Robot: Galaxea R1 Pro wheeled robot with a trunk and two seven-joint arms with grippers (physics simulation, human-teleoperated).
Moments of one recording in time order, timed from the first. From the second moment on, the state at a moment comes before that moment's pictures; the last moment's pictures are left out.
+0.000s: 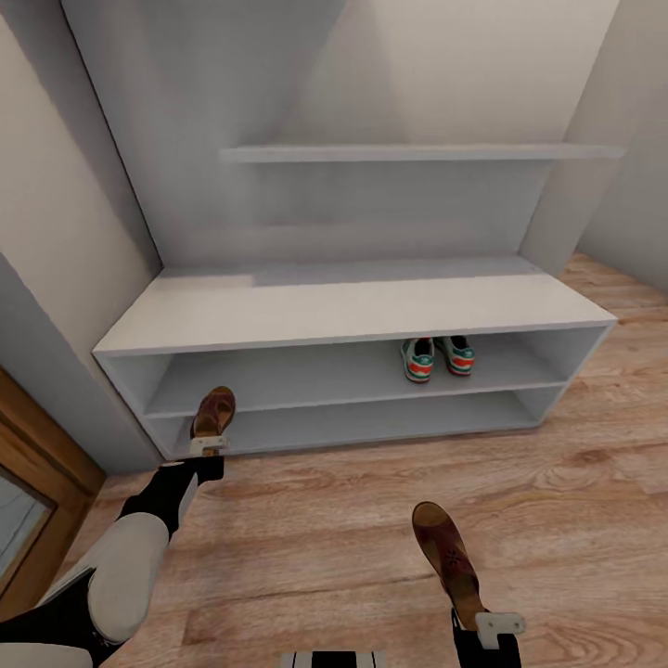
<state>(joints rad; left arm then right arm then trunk) -0.89 -0.02 0.63 -0.42 -0.59 0.25 -0.11 -0.42 -0.03 -0.10 -0.04 0.22 -0.66 -0.19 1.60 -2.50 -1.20</state>
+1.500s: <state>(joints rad) -0.89 -0.02 0.63 -0.42 -0.59 0.25 -0.11 -0.42 -0.03 -0.10 -0.04 0.22 -0.66 -0.19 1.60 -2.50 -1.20</state>
